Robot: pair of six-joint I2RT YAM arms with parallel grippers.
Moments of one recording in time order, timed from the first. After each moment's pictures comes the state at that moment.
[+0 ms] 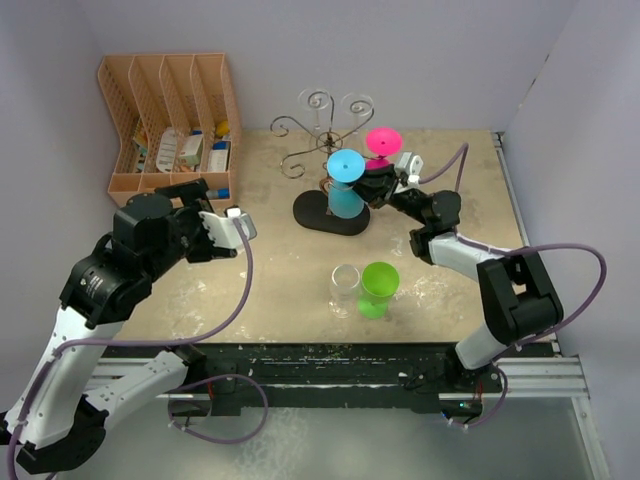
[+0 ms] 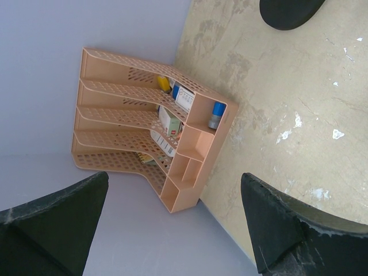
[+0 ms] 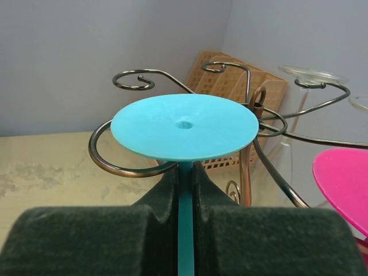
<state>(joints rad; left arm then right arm) -0.55 0.85 1.36 -0.94 -0.15 0.97 0.35 1.57 0.79 1.31 -0.76 0.18</state>
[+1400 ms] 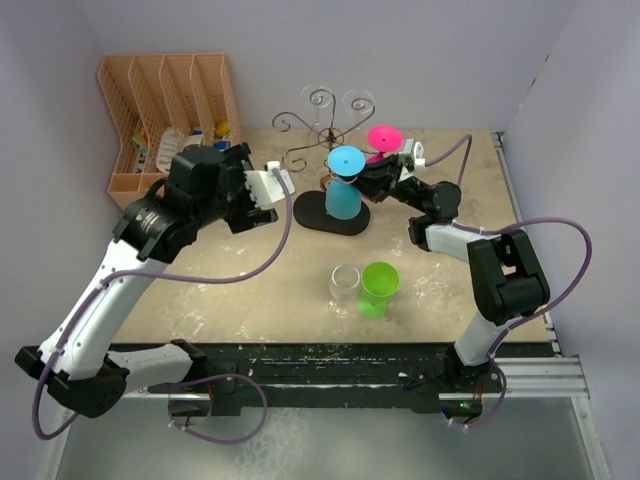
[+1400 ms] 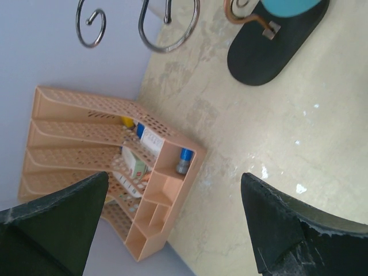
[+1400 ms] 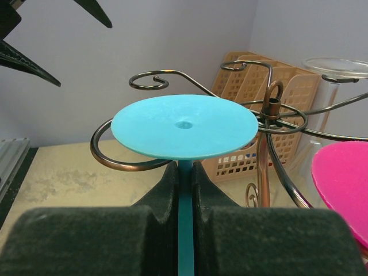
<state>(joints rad) -0.58 1.14 1.50 -0.87 -0.07 0.83 0.30 1.71 0.89 1.48 -0.88 0.46</state>
